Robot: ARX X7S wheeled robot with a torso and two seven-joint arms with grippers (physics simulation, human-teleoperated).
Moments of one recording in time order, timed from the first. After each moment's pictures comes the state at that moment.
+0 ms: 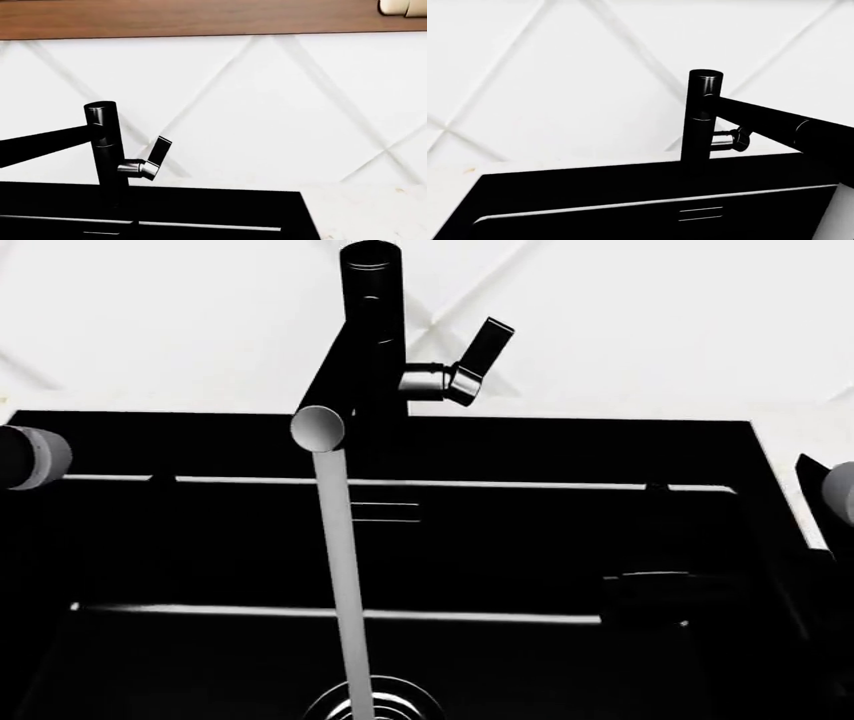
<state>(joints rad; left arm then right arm) -1.08 -0.91 0.99 0.49 -1.47 -0.34 -0.92 0.51 0.94 -0.12 -0.57 1.28 0.62 0.60</state>
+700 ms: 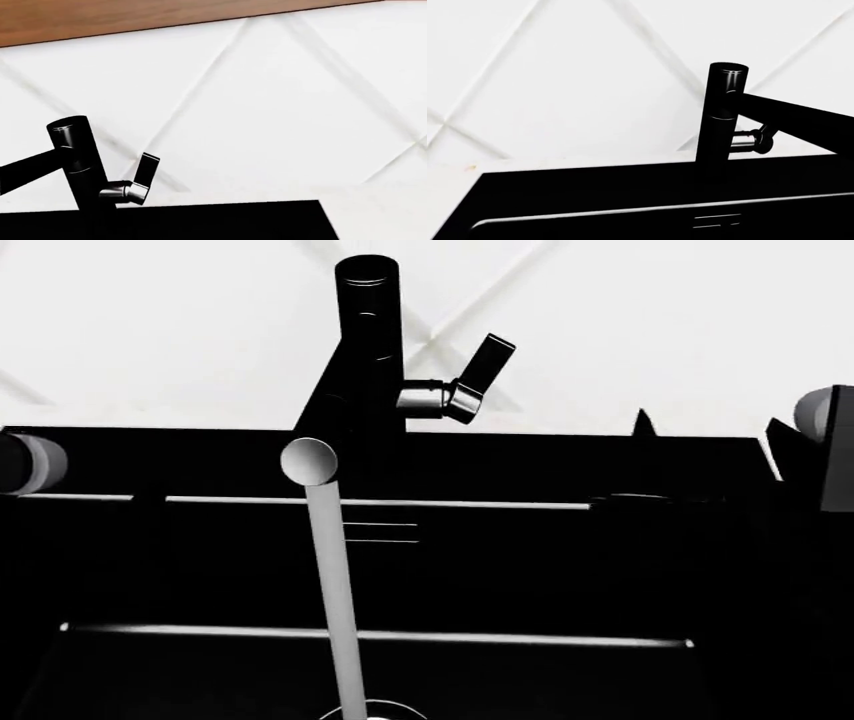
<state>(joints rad) -1.05 -0.92 0.99 0.46 -1.46 -0.33 -0.90 0.71 0.79 -0.23 -0.32 1.23 0.65 0.54</state>
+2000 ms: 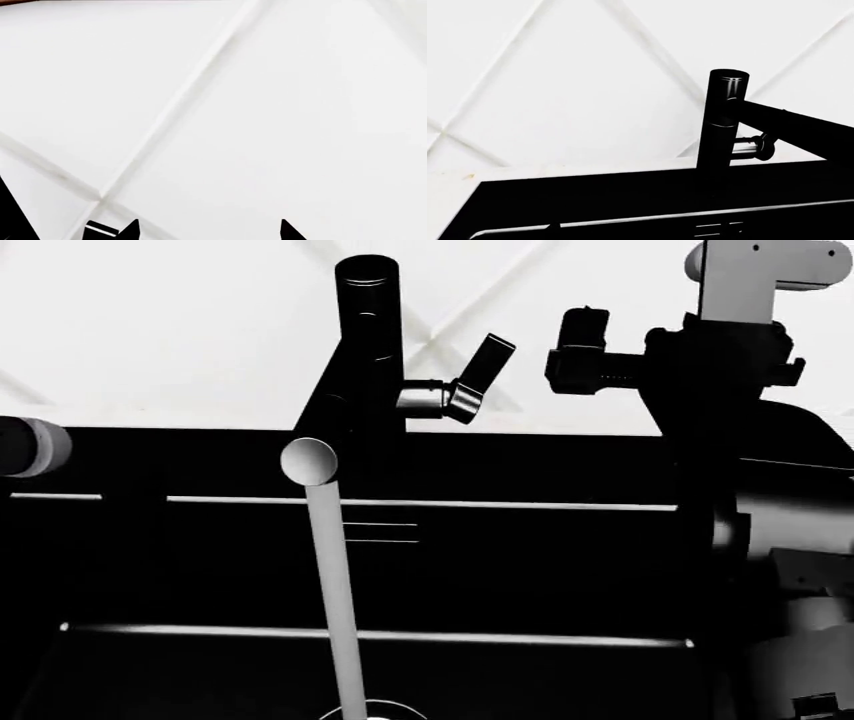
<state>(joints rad) -1.07 -0.90 0.98 0.42 -1.45 -0.34 -0.88 1.38 0.29 -0.54 1.10 0.70 0.29 -0.10</state>
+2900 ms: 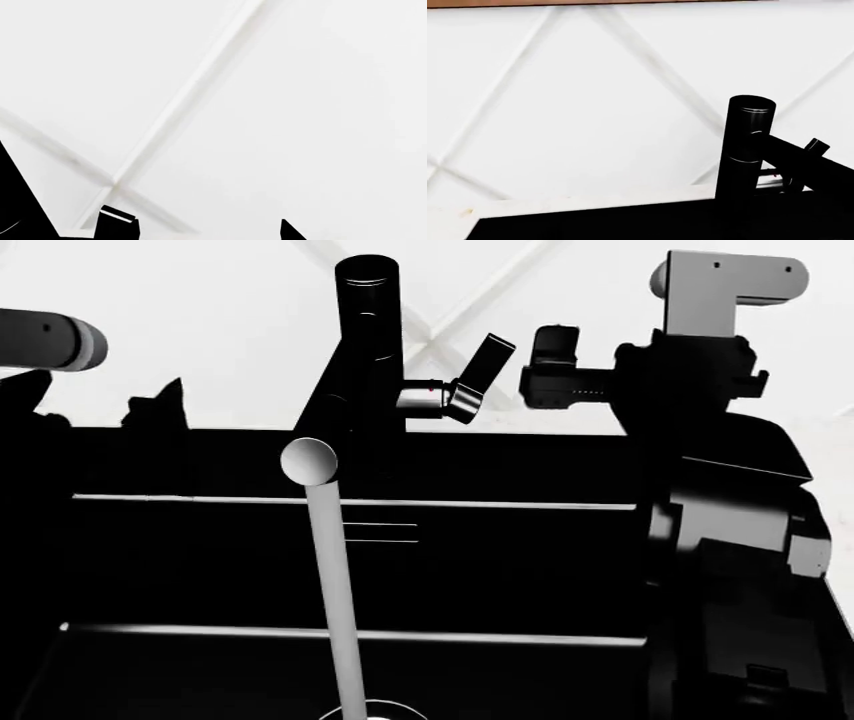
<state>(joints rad) -1.23 -0.75 1.00 0.12 -1.39 -0.43 -0.76 1.42 0.14 0.08 1.31 0.02 0.24 -0.28</state>
